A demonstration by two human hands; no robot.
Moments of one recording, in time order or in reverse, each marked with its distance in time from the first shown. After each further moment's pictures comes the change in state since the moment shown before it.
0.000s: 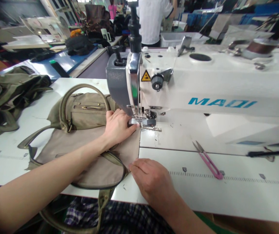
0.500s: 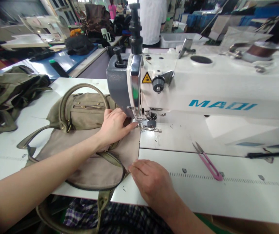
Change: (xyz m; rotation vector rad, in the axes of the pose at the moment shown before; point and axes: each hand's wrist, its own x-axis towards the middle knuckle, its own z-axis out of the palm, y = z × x) left_hand 0.003 -0.006 -0.014 -0.060 -0.015 0.038; right_hand 0.002 -0.001 0.000 -0.010 0.021 -0.009
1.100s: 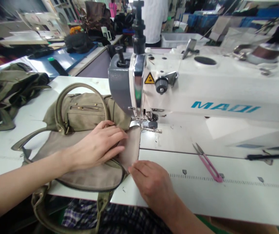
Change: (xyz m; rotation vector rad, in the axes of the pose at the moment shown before) left_hand -0.051 -0.022 -0.043 -0.079 -0.291 0.485; right_hand -0.001 0.001 0.000 -0.025 -0.010 -0.035
